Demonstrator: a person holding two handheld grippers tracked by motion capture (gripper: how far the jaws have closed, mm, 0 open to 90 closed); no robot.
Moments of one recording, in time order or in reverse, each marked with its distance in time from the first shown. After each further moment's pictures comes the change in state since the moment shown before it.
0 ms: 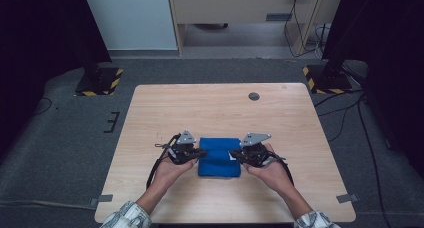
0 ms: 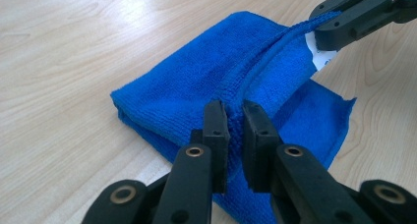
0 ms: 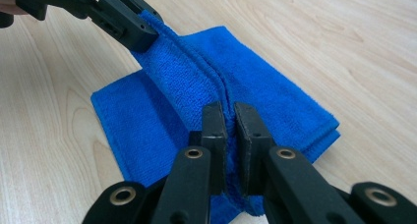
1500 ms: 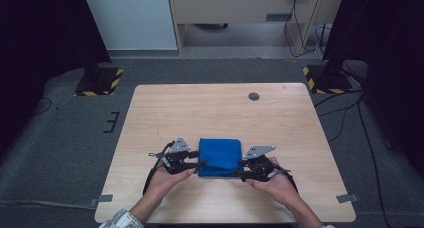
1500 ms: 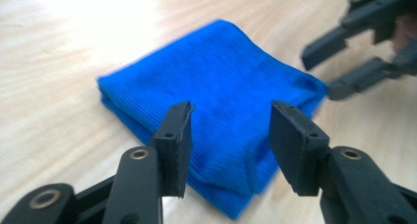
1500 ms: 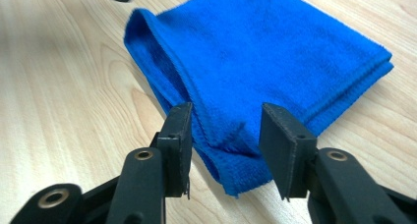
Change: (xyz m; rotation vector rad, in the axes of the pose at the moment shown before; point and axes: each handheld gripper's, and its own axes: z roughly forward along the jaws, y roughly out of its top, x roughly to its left) left arm -0.011 -0.015 -0.016 -0.092 -0.015 -0.053; right arm 0.017 -0.029 -0.012 0.055 0.067 0.062
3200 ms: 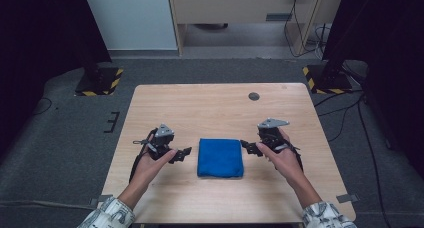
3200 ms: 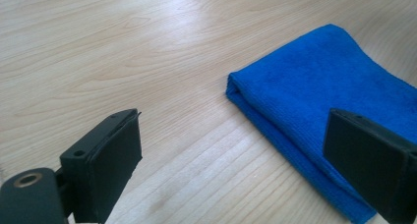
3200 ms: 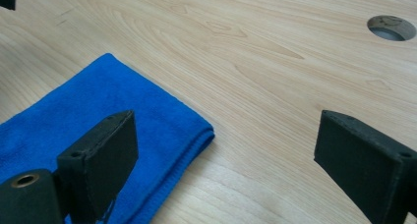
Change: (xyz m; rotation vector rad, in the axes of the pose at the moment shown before) left arm 0.059 0.005 -0.022 0.052 0.185 -0.049; right arm -0.072 0.034 -0.012 -0.107 -0.257 0.150
